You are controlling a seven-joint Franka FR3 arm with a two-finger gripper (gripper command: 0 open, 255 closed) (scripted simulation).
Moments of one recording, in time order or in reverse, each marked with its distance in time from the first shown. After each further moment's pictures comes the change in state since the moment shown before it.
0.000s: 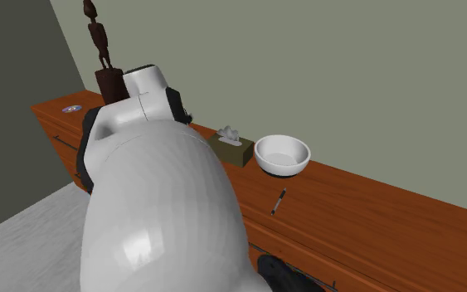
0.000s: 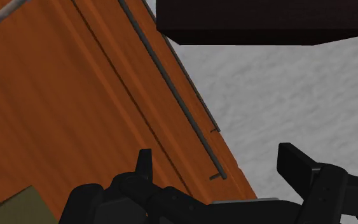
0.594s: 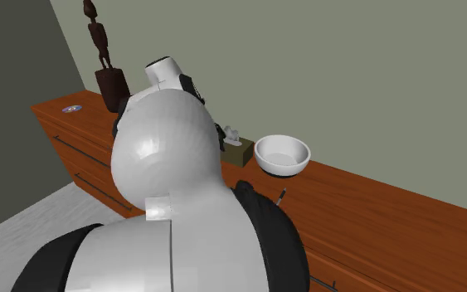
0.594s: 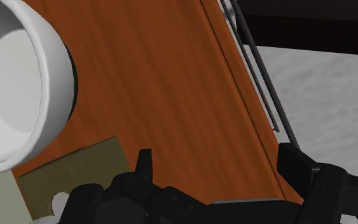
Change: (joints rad) arm -0.043 0.260 -0.065 0.236 -0.149 0.038 -0.183
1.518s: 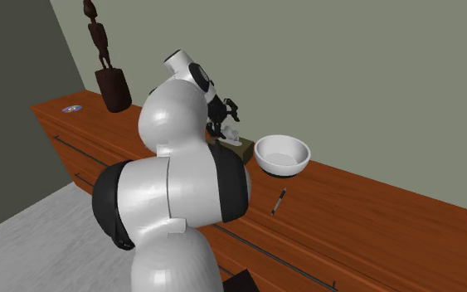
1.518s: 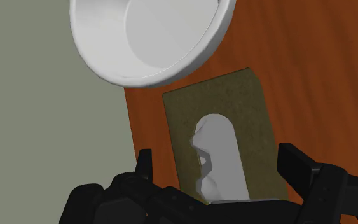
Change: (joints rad) arm -0.062 0.455 -0.061 0.517 -0.135 0.022 -0.266
